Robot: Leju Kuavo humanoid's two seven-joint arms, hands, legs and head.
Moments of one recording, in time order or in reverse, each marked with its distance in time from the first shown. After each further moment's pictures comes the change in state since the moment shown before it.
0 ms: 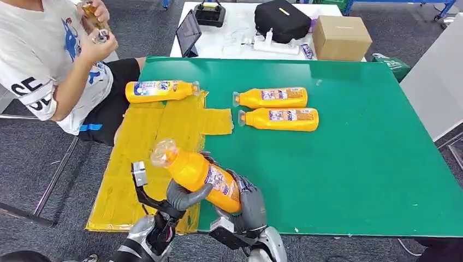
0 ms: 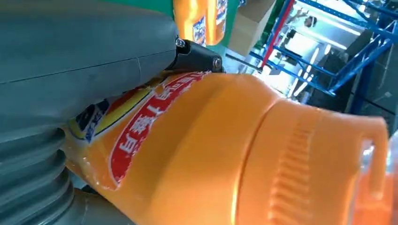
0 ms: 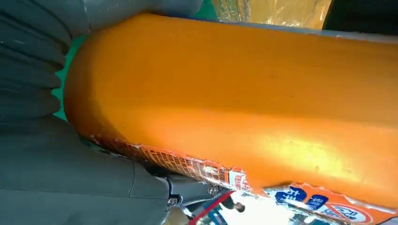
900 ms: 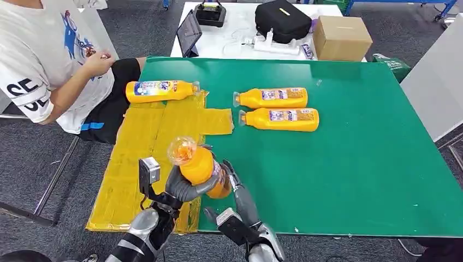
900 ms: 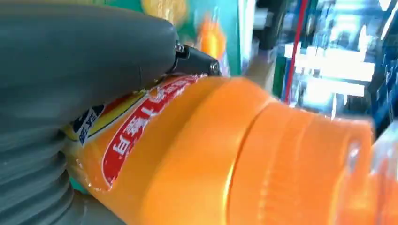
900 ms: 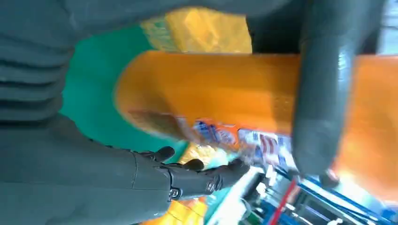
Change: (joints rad) left arm -0.042 -0.003 0.019 -0.029 -0.303 0.349 -0.070; right arm 0.058 -0.001 -0.004 -0.227 -0.236 0.360 -0.001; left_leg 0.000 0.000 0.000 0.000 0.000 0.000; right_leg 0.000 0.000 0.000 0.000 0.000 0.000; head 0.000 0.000
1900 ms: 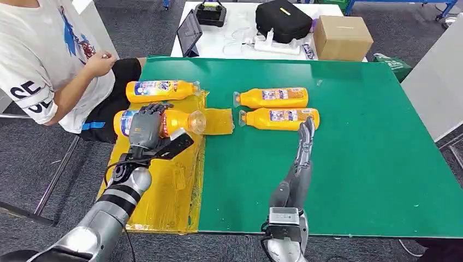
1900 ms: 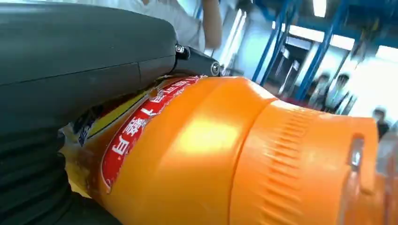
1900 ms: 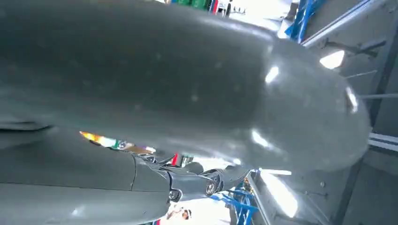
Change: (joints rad) left arm -0.382 0.056 0.163 0.414 -1.262 0.667 0.207; right arm 0.047 -0.001 -0.035 -0.490 -0.113 -0.348 -0.061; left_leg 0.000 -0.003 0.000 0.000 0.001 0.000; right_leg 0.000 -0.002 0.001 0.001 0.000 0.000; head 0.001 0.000
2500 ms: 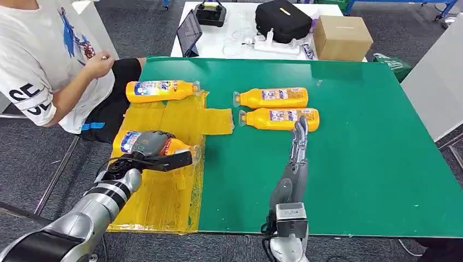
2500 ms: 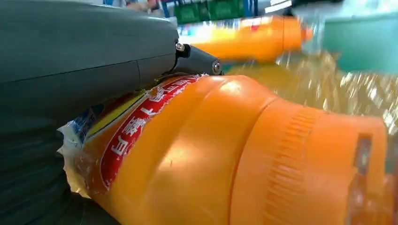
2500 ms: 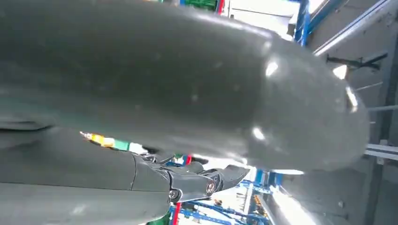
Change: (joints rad) left arm -0.094 0.069 -0.064 0.251 -0.114 -0.329 0.030; right arm 0.000 -0.002 -0.010 0.007 -0.084 0.105 0.000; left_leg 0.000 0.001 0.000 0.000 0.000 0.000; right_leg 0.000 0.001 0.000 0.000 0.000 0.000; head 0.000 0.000
